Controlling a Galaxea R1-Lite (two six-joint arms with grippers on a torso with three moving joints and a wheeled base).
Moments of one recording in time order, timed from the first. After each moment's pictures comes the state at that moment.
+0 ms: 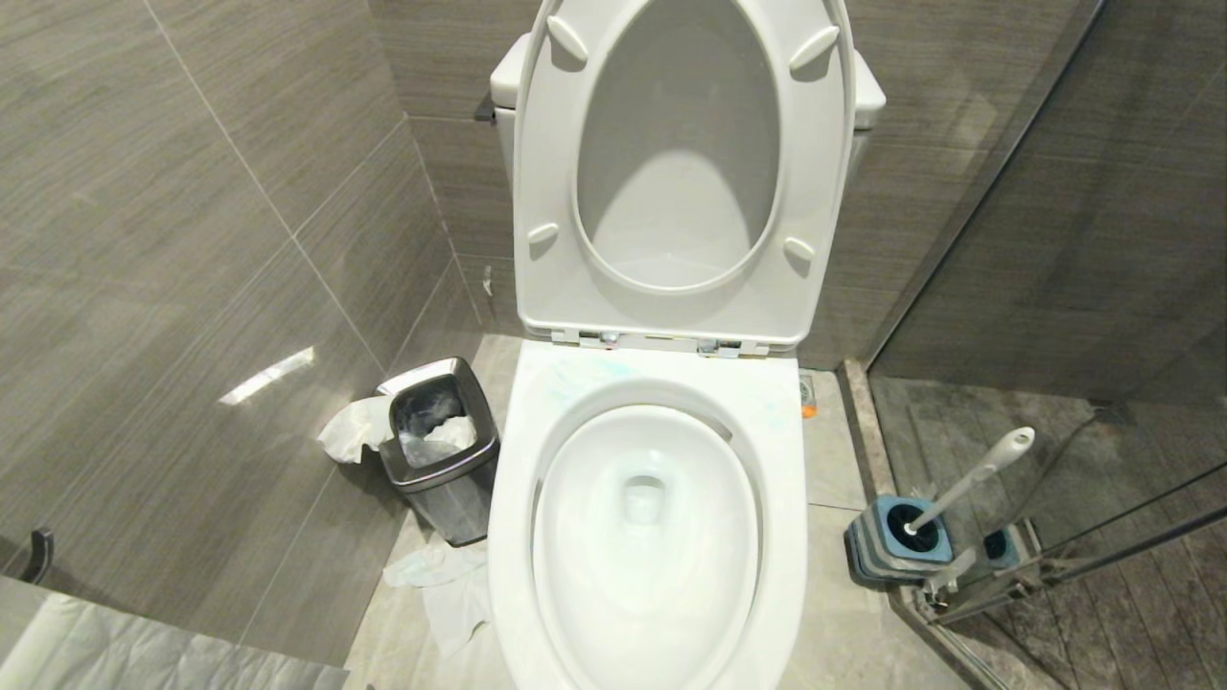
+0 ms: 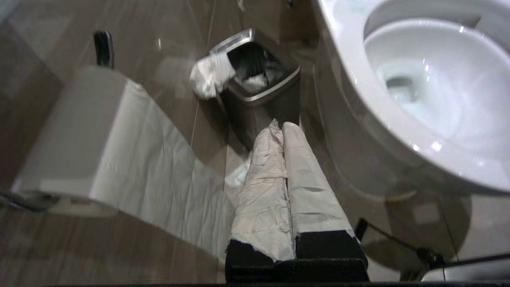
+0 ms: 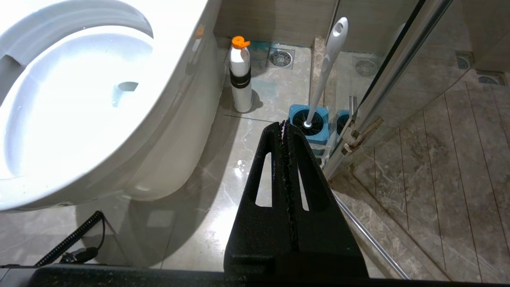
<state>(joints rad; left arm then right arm) 0.00 0.00 0.00 -0.03 -0.07 0.14 0.00 0.00 -0.01 0.03 -0.01 0.04</state>
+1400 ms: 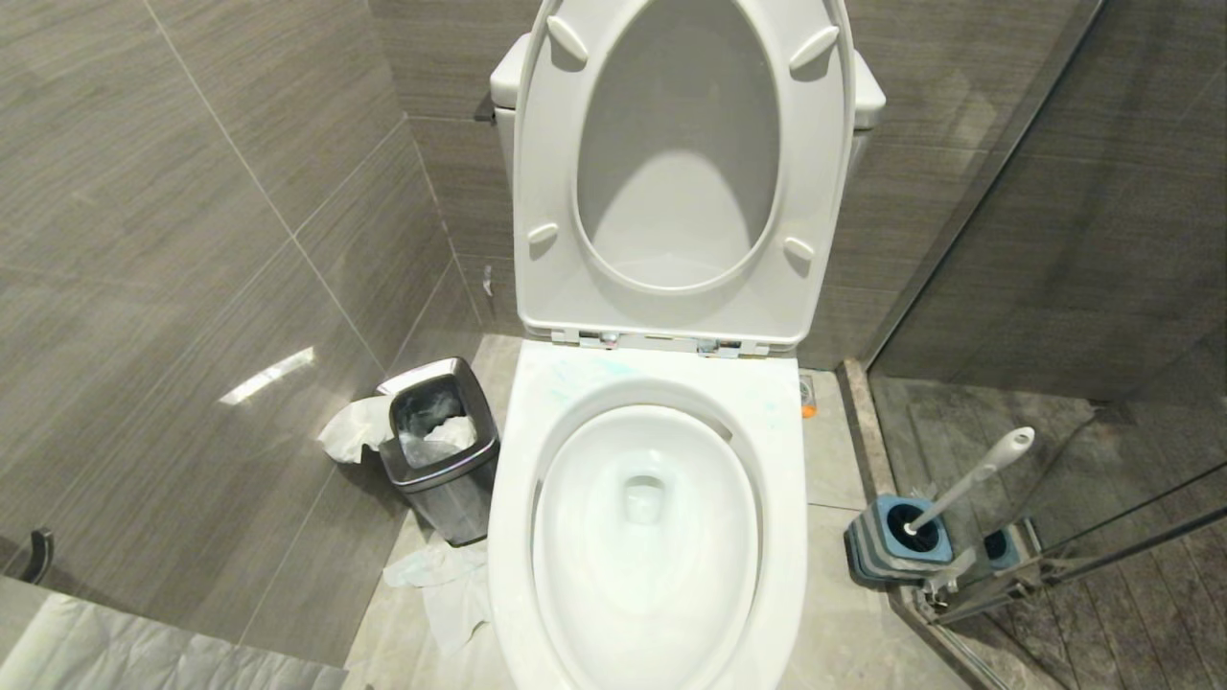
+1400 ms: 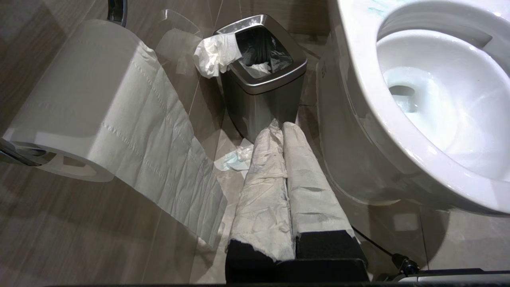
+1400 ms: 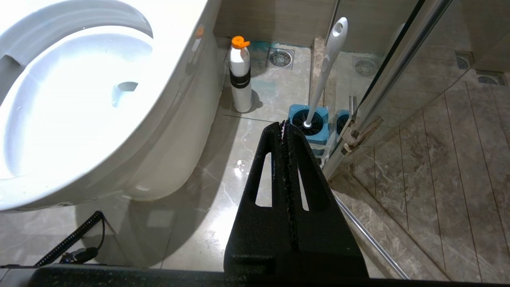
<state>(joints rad) 0.00 0.00 0.00 0.01 -0.01 0.01 0.00 0.00 -0.01 0.03 -0.01 0.04</state>
